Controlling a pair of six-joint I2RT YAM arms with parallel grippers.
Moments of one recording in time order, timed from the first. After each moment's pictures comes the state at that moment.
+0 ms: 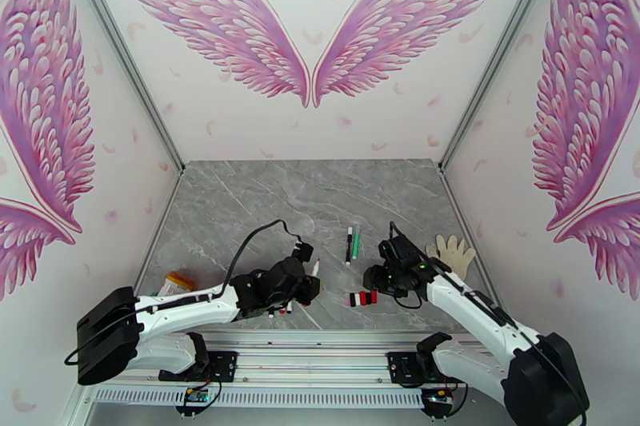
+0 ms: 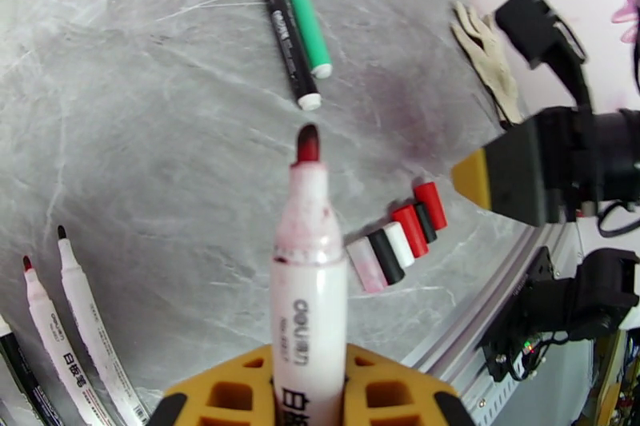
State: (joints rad) left arm -1.08 1.34 0.70 -0.10 -0.10 -0.78; right arm 0.39 1.05 0.61 -0.69 -0.20 0.57
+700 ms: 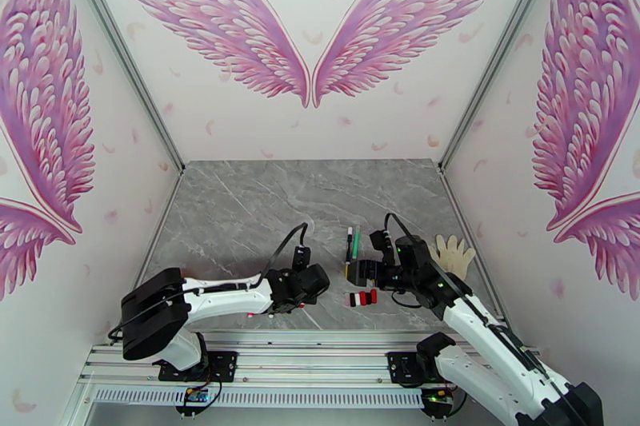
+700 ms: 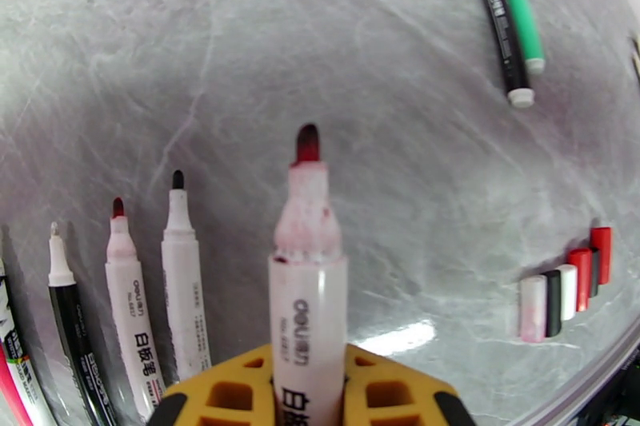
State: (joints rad) left arm -1.13 1.61 0.89 -0.43 -0.36 -0.96; right arm 0.39 0.85 0.58 -0.51 -0.52 0.54
